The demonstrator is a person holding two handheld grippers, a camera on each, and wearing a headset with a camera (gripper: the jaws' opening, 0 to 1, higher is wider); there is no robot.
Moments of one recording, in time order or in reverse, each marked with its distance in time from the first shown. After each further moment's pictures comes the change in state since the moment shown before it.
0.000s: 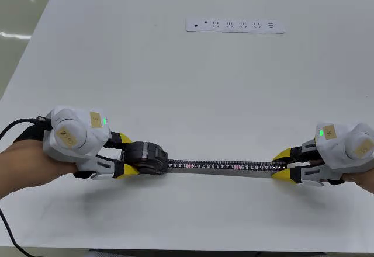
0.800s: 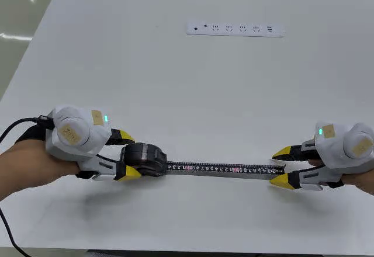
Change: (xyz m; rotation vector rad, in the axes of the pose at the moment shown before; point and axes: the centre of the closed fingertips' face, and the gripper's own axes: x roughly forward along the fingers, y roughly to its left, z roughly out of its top) left arm -0.002 0.004 0.009 -0.045 -0.022 0.035; right arm -0.008 0.000 0.006 0.060 -0.008 -0.016
